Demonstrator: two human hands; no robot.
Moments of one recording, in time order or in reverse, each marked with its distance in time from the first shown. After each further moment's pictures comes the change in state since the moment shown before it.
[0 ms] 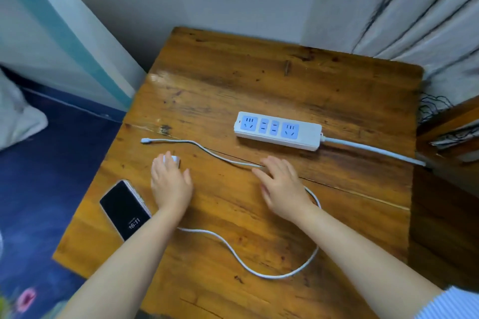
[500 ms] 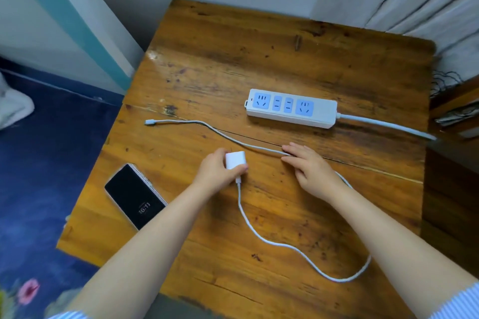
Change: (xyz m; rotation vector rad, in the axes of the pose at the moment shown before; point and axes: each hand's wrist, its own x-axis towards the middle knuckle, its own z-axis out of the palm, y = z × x) left_hand -0.015 0.023 0.003 -0.201 -0.548 0.165; right_hand -0.014 0.021 0.002 0.173 -0.197 0.135
